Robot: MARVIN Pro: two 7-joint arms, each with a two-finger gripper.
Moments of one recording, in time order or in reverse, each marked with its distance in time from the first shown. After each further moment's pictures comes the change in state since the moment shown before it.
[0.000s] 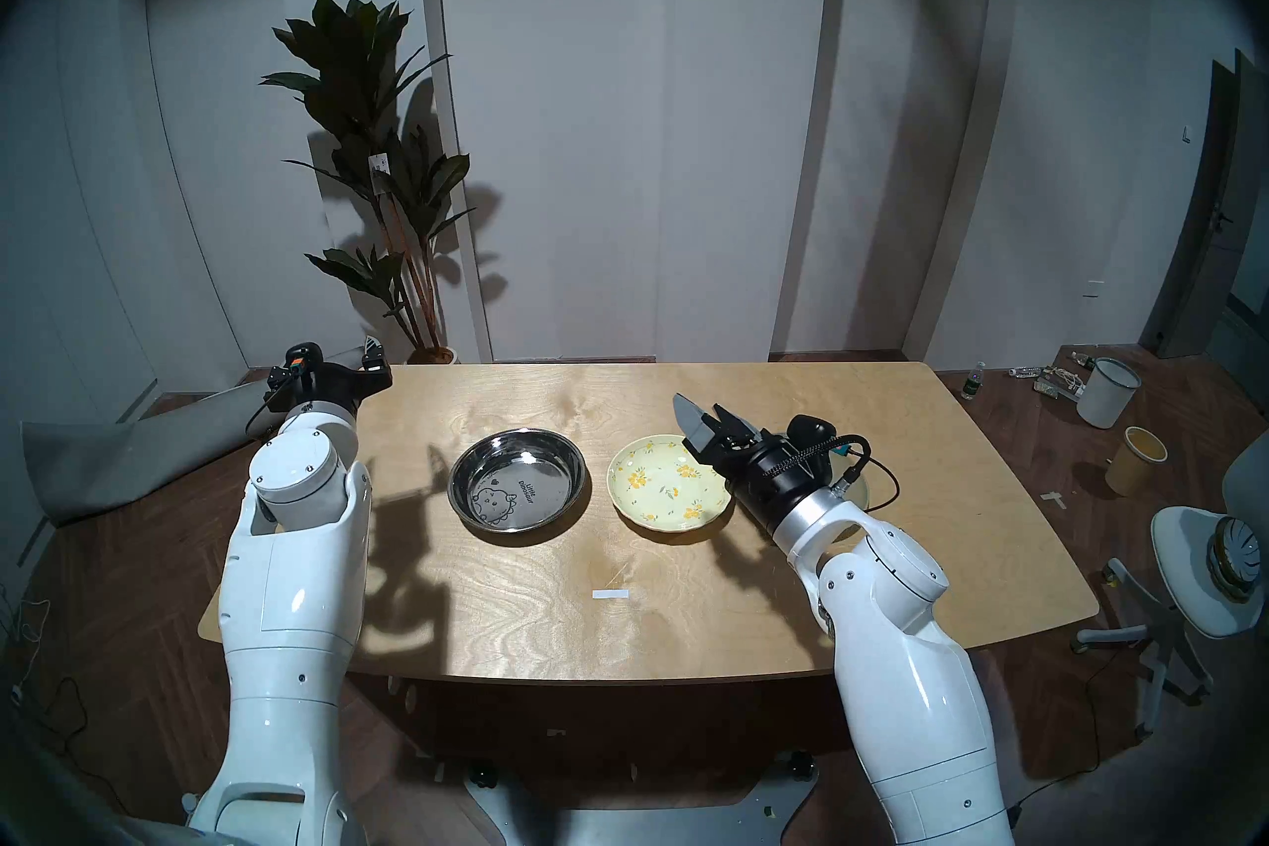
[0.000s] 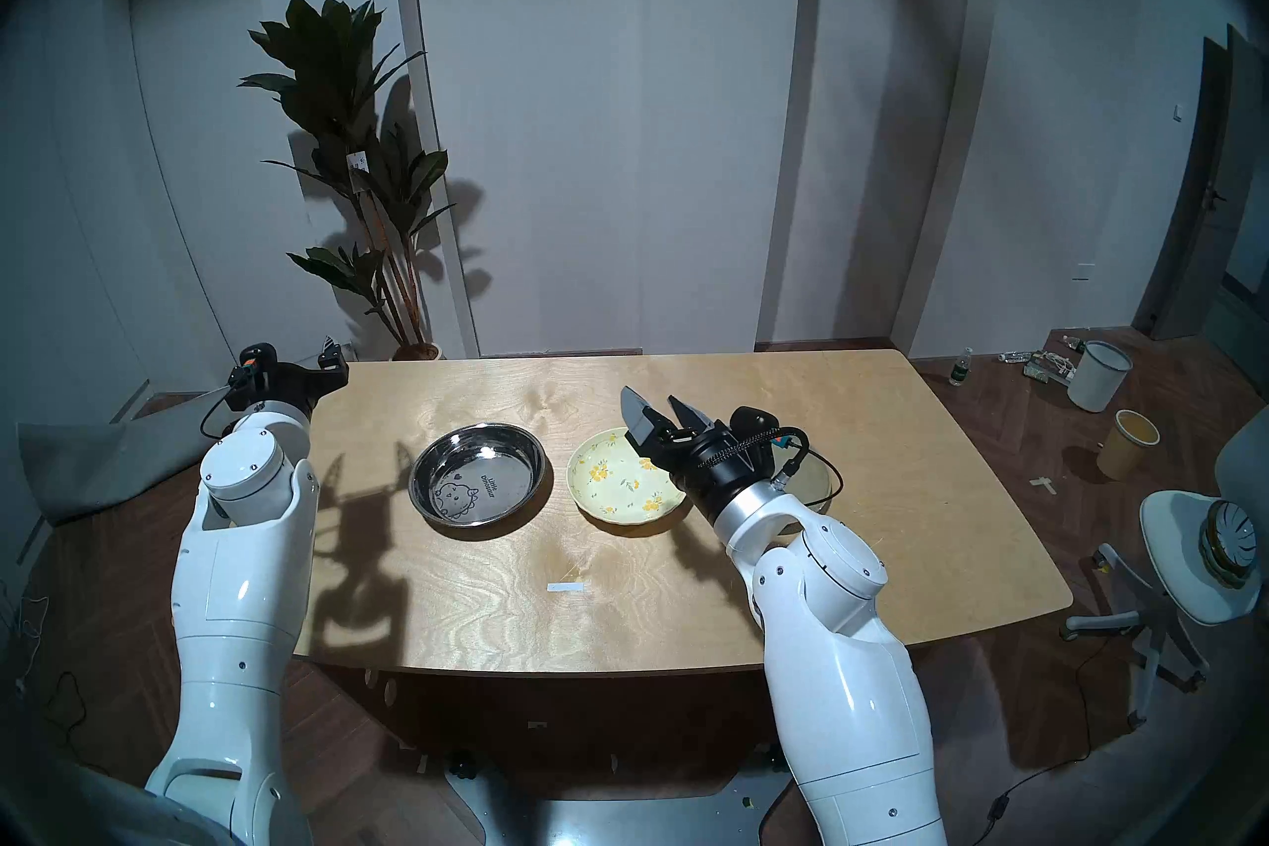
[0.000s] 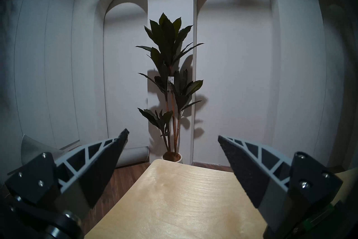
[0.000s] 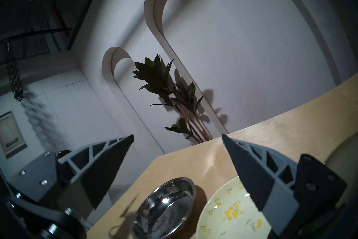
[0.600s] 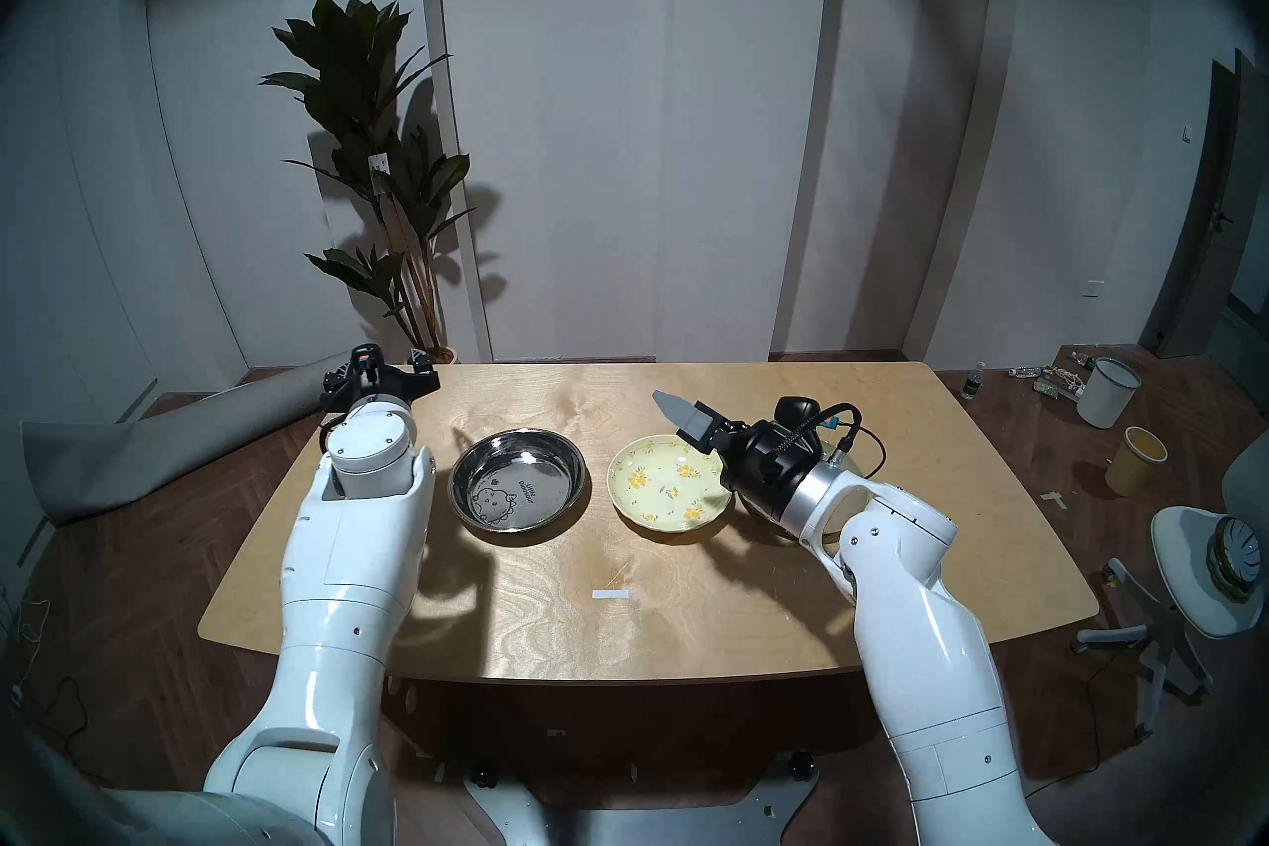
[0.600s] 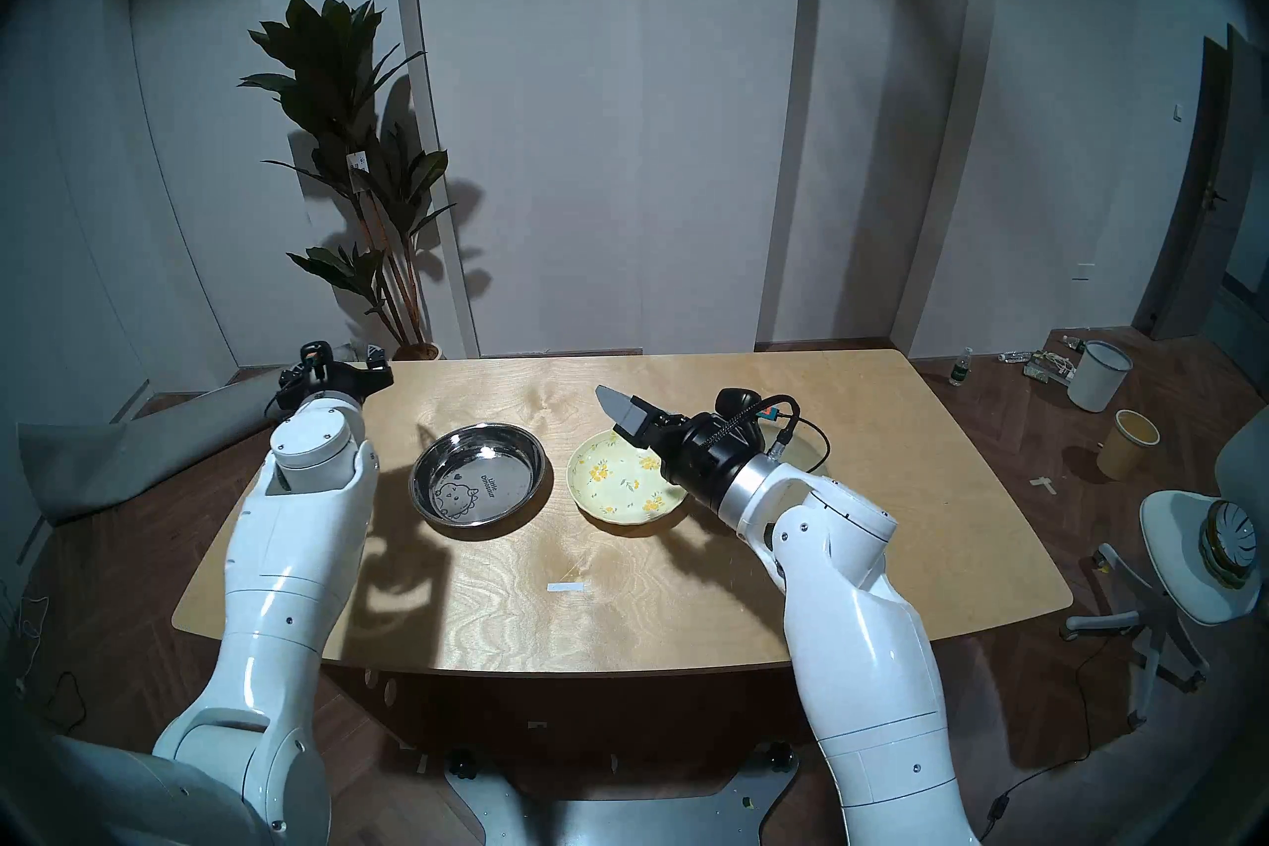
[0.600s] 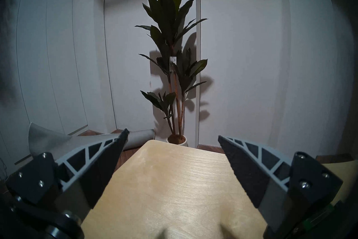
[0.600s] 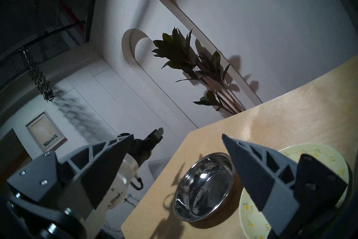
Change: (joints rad) left arm -0.140 -0.043 0.143 0.234 0.061 -0.009 0.153; right arm 0.107 0.027 0.027 0.054 0.178 0.315 0.066
